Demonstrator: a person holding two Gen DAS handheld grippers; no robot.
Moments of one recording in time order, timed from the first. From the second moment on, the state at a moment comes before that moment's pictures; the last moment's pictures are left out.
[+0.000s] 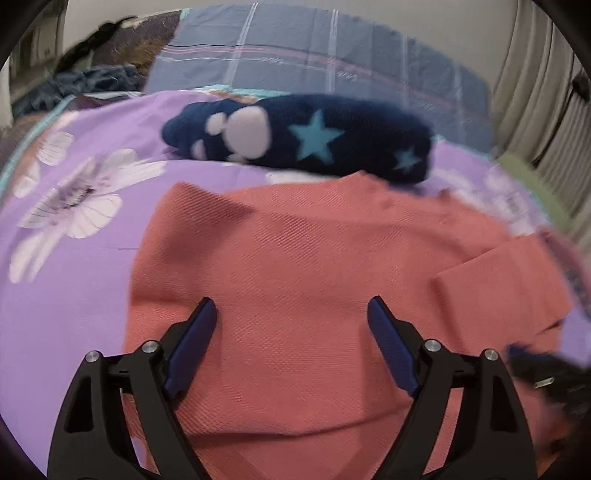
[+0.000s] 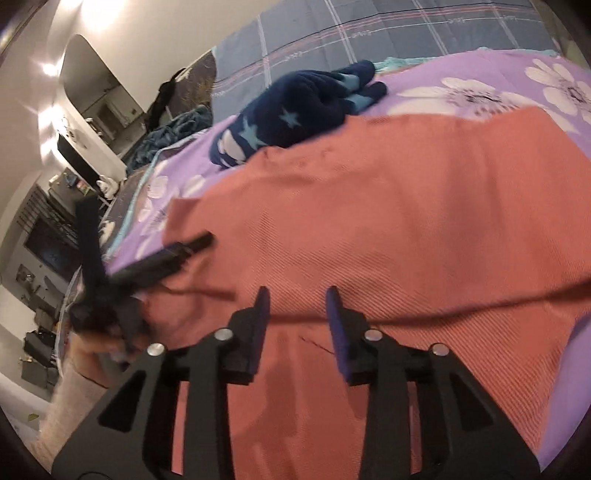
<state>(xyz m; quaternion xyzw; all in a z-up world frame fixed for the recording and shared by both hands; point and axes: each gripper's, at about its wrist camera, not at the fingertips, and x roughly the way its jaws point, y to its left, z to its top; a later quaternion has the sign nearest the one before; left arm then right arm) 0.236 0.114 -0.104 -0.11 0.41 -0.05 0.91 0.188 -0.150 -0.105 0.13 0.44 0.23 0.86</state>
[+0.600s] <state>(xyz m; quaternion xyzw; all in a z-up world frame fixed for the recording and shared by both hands) 0.253 0.012 -0.096 -0.04 0.46 -0.13 0.88 0.187 -0.176 -0.122 0.20 0.42 0.25 0.85</state>
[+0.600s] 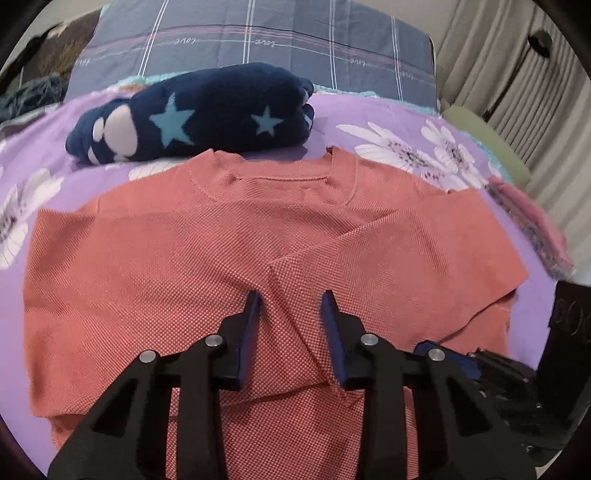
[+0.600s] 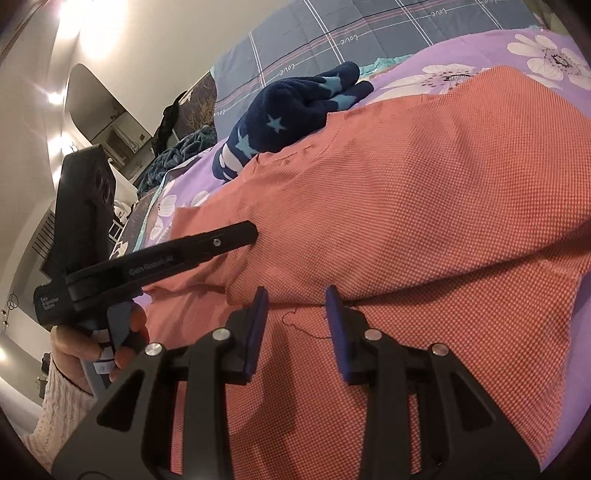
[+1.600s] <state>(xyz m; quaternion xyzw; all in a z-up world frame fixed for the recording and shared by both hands) 0.239 -0.003 0.009 -0.04 0.34 -0.19 0.92 0.178 -0.217 -0.111 0.26 0.35 0.17 0.88</state>
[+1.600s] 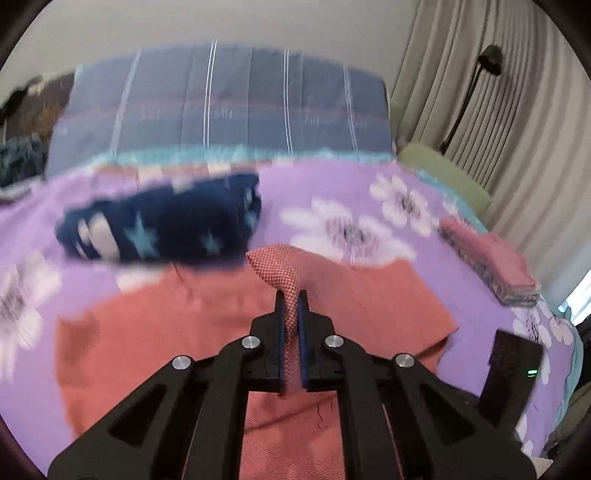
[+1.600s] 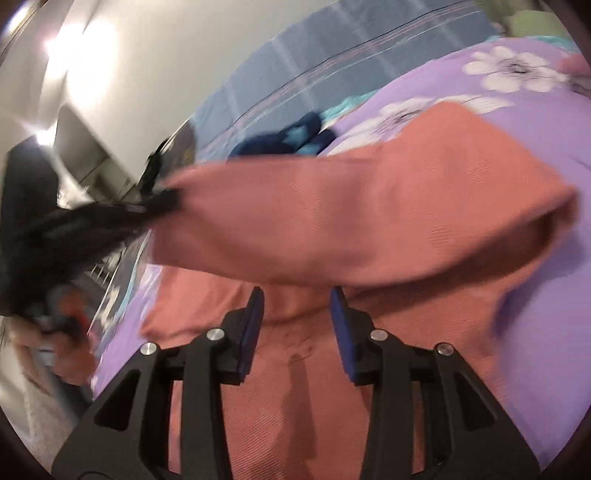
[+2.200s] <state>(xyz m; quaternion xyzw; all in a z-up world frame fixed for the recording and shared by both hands) 0.226 0.126 -0.014 -0.04 0.39 -0.03 0.92 0.186 -0.210 -0.118 0.24 0.38 0.16 0.88</state>
